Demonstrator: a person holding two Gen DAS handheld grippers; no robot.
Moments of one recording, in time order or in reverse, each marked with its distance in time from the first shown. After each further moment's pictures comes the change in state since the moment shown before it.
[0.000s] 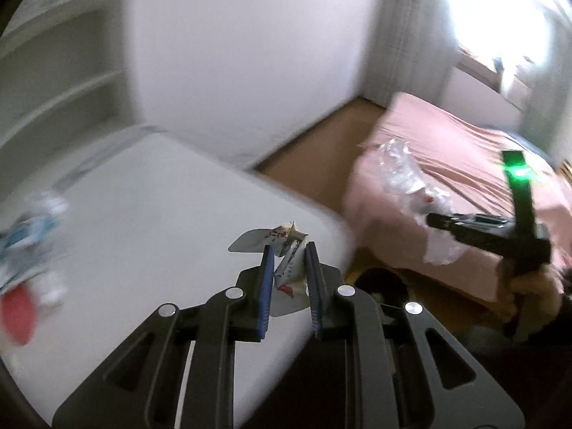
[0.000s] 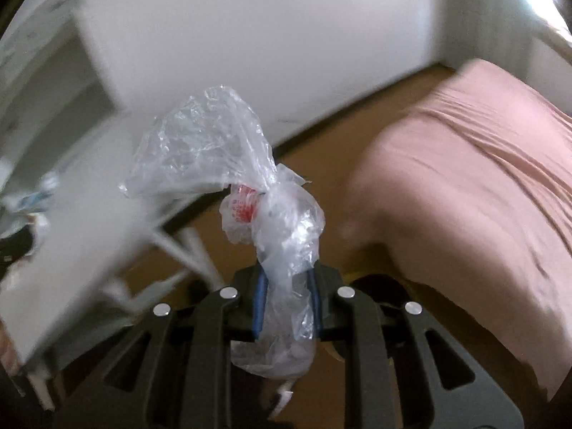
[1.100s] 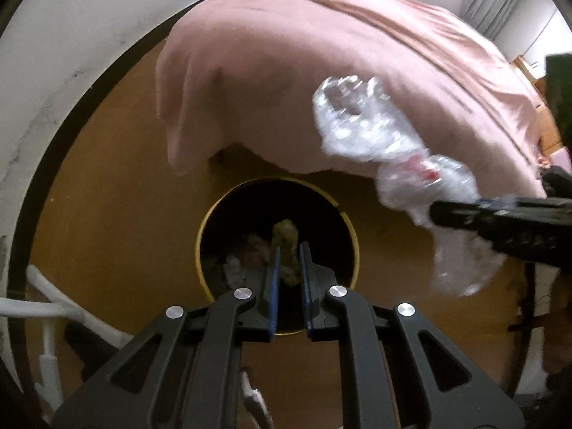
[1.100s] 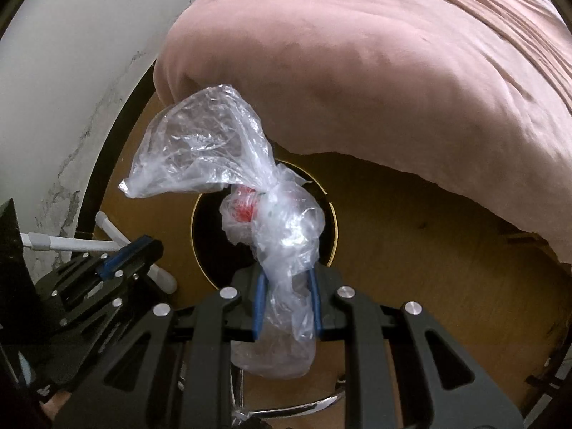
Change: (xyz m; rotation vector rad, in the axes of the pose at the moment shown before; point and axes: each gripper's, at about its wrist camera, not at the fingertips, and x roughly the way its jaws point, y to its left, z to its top) left arm 0.361 -0.214 -0.089 0.209 0.432 -0.258; right arm 0.144 -0.192 -0.107 0.392 0.382 -0.147
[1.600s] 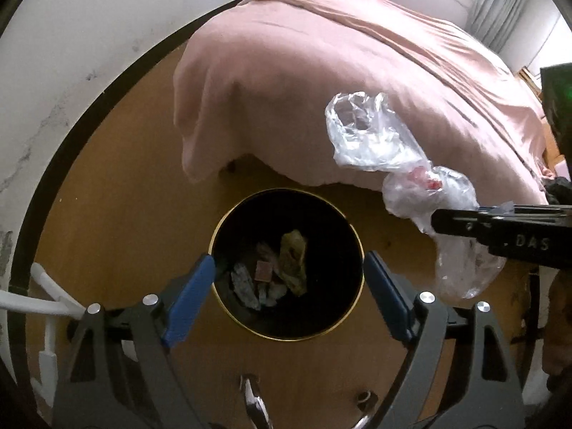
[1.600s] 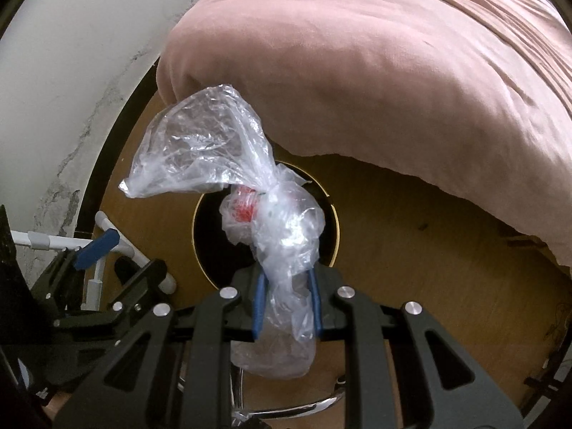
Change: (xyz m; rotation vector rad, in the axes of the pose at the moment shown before) left arm -0.024 0.013 -0.013 -0.034 -0.066 0.017; right arm -0.006 -0.001 -0.001 -0.008 -0.006 -0.002
